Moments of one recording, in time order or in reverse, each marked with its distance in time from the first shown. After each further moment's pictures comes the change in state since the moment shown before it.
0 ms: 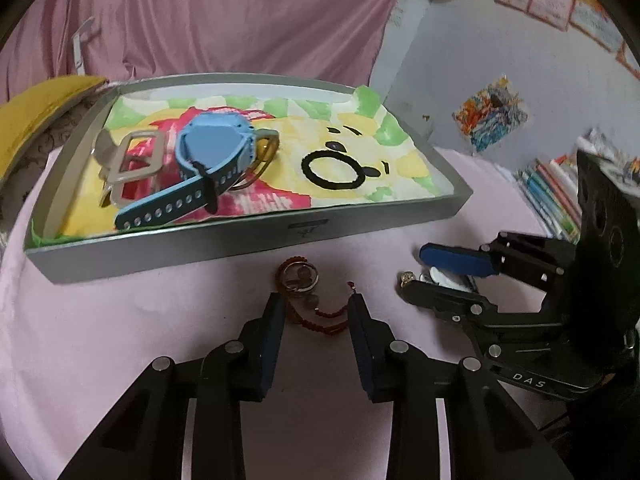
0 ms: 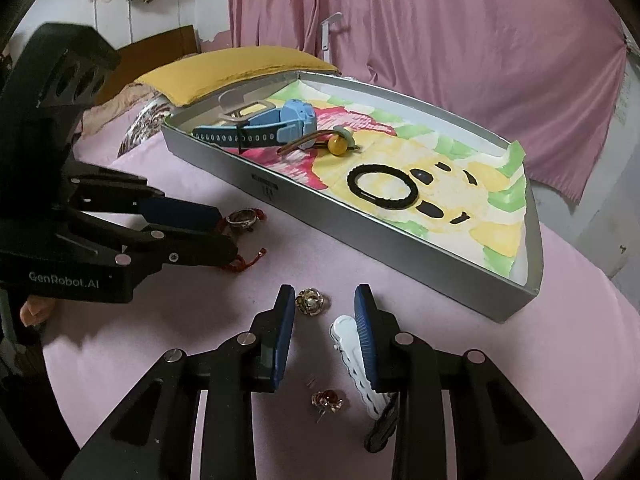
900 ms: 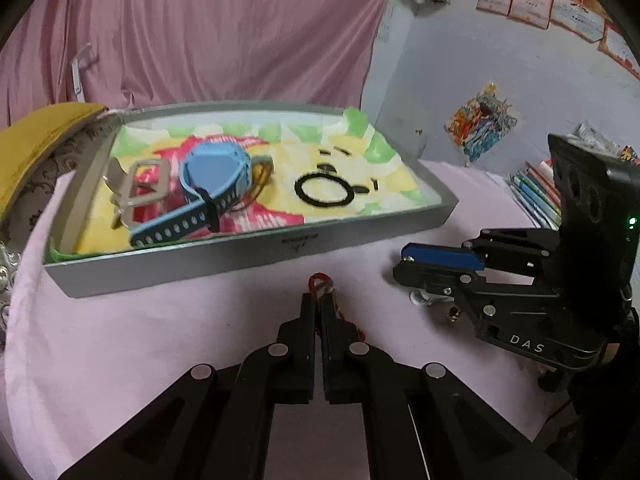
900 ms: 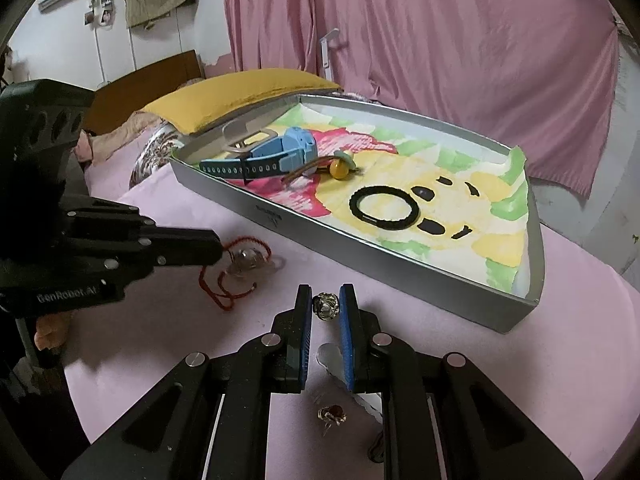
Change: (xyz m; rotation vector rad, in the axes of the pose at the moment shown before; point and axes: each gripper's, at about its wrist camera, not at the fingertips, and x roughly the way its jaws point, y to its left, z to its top) left arm -0.024 -0.001 -0.008 0.036 -0.110 -0.001; right arm -0.010 -0.010 0.003 0.068 -0.085 0.058
